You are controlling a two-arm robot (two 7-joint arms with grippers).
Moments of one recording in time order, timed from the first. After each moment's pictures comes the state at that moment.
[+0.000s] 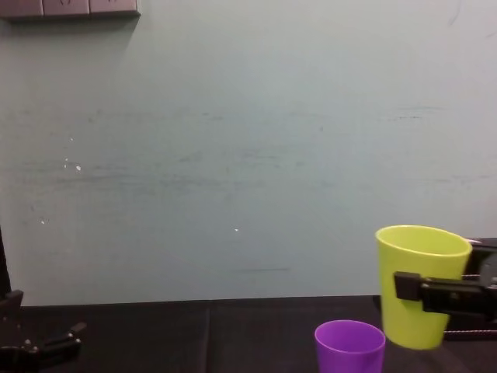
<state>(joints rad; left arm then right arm) -0.20 0.60 0.45 -1.41 -0.25 -0.12 0.03 0.11 0.62 -0.29 -1.73 0.42 0.09 0.47</state>
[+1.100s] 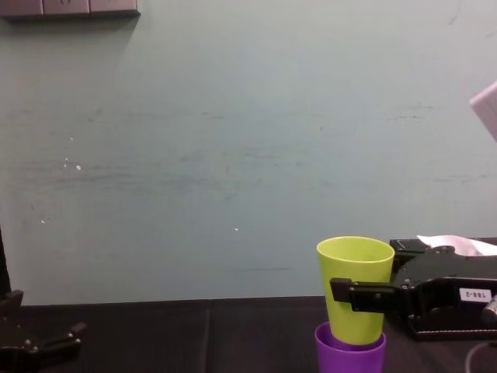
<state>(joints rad) -0.20 0.60 0.45 -1.41 -0.25 -0.12 0.03 0.33 0.50 -0.42 -1.52 0.33 0.12 0.48</state>
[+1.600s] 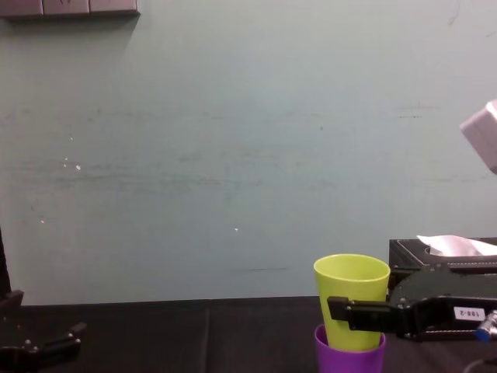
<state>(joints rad) -0.20 0.60 0.45 -1.41 -0.25 -0.12 0.03 0.34 0.48 -0.44 -1.46 0.32 0.10 0.50</state>
